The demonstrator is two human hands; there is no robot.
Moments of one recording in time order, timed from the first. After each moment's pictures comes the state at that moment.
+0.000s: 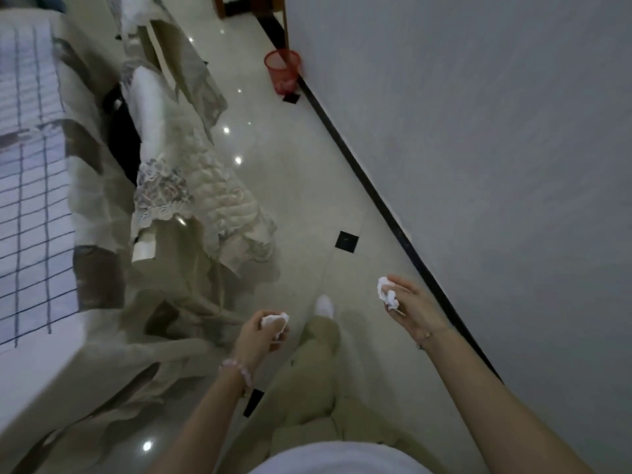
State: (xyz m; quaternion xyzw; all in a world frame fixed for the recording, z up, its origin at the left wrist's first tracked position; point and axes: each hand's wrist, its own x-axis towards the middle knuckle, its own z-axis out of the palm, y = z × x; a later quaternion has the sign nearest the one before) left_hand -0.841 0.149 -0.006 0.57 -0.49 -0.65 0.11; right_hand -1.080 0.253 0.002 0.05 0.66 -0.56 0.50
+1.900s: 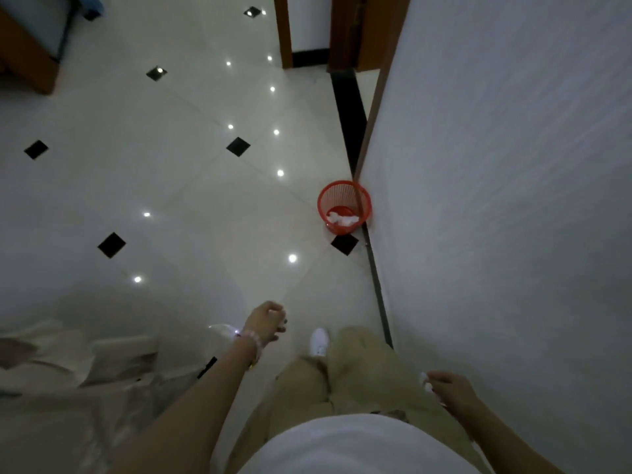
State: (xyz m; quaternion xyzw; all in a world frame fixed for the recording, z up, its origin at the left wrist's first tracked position) left_hand -1.358 -0.928 -0.042 0.68 -0.39 -0.62 0.05; right_hand -1.639 -0.728 -0.064 -0.02 0.82 -0.19 0.55
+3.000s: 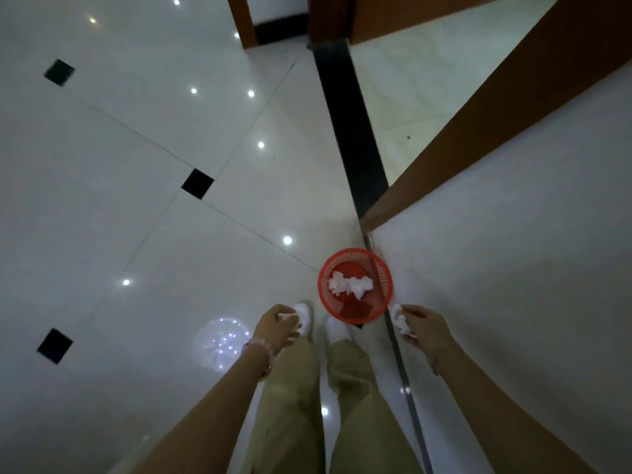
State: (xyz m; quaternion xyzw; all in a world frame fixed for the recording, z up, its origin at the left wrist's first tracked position) left_hand -1.515 -1.372 -0.204 0.68 -0.34 -0.65 -0.04; right_hand -1.753 -1.265 -0.201 0.06 0.78 -0.32 0.54
